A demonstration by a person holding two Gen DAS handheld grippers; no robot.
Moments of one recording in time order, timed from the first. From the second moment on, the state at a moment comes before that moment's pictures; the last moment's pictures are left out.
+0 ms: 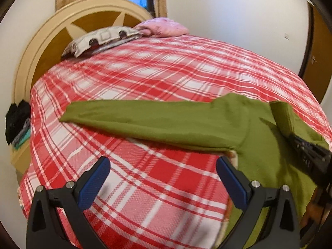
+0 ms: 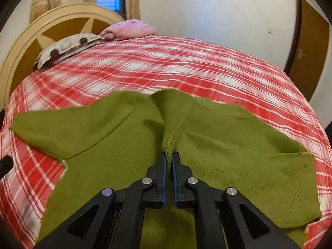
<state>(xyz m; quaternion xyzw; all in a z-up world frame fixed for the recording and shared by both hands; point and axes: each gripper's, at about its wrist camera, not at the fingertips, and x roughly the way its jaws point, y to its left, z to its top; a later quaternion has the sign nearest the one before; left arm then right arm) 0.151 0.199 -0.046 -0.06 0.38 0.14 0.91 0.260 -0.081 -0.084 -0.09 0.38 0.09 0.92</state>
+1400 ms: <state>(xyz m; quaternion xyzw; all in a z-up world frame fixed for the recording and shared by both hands) 0.160 0.249 -0.051 -0.05 0.39 0.22 0.89 0.222 -0.077 -0.050 0.09 0.38 0.19 0.90</state>
